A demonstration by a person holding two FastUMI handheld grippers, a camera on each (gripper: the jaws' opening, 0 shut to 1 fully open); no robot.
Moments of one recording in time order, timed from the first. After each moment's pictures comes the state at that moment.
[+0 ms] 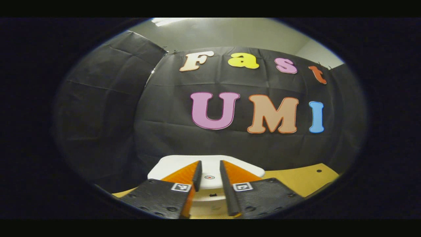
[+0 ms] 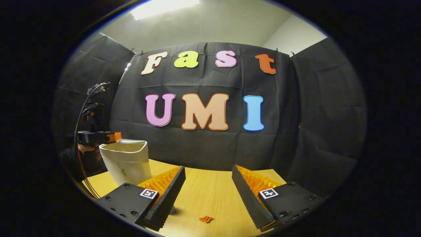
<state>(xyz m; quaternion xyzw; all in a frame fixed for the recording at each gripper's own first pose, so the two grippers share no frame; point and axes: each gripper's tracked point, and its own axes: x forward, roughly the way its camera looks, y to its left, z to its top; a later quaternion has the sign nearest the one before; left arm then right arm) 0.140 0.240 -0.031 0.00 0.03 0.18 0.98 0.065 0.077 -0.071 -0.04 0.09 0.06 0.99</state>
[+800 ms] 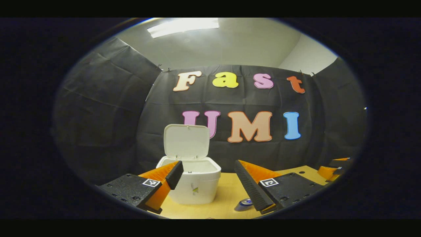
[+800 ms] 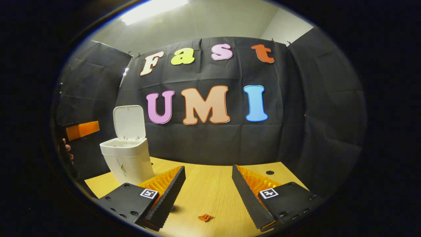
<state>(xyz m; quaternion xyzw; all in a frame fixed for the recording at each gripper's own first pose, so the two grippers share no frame) 0.014 0.122 -0.021 0.01 0.00 0.16 0.99 0.089 0.045 -0.134 -0.02 0.13 0.10 0.99</state>
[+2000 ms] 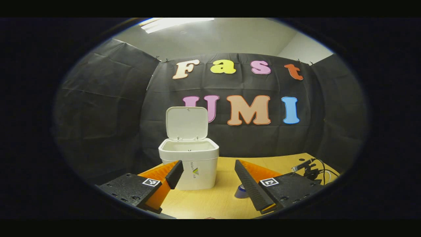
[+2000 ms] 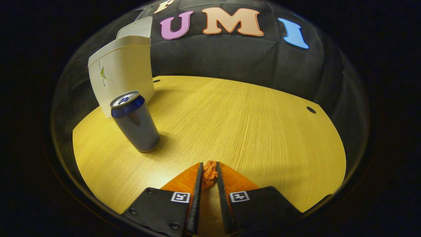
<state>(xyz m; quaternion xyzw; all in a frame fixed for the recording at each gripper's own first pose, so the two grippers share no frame) -0.015 0.106 -0.054 0.02 0.06 0.16 0.98 0.100 0.075 -0.385 -0.10 0.42 0.17 0.89</state>
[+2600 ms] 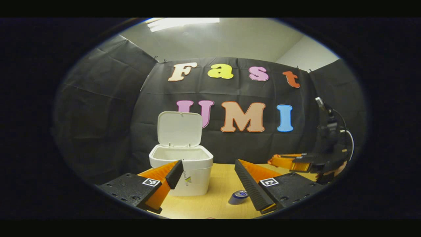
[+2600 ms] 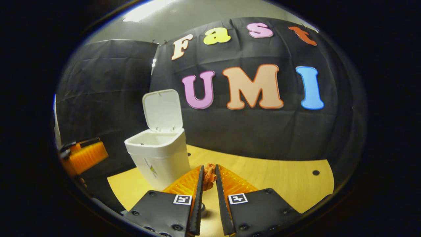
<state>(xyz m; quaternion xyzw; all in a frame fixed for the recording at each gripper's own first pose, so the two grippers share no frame) 0.011 0.114 -0.033 0.00 0.03 0.12 0.99 0.150 0.205 -0.096 -0.03 0.18 0.29 0.94</state>
